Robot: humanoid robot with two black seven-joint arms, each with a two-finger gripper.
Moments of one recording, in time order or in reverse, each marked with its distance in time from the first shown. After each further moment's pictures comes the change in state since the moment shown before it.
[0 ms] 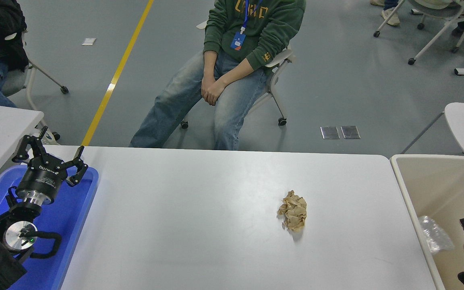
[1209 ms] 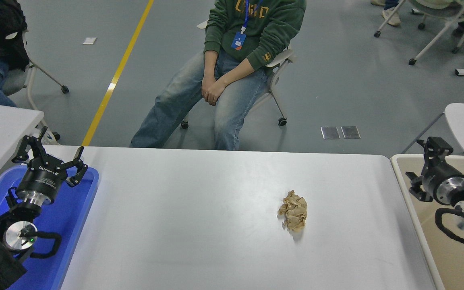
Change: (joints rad) left arm 0.000 0.000 0.000 0.000 0.000 0.000 0.000; right arm -0.105 -0.128 0.684 0.873 0.029 0.000 0.033
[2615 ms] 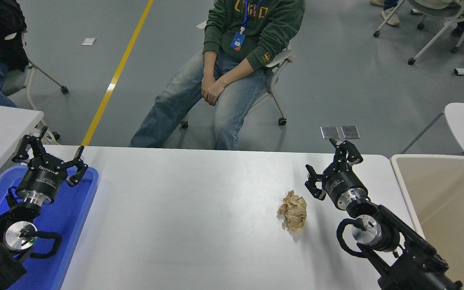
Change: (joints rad) left arm 0.000 0.000 0.000 0.000 0.000 0.000 0.000; right arm -0.017 0.267 -0.014 0.108 -0.013 -0.007 0.125
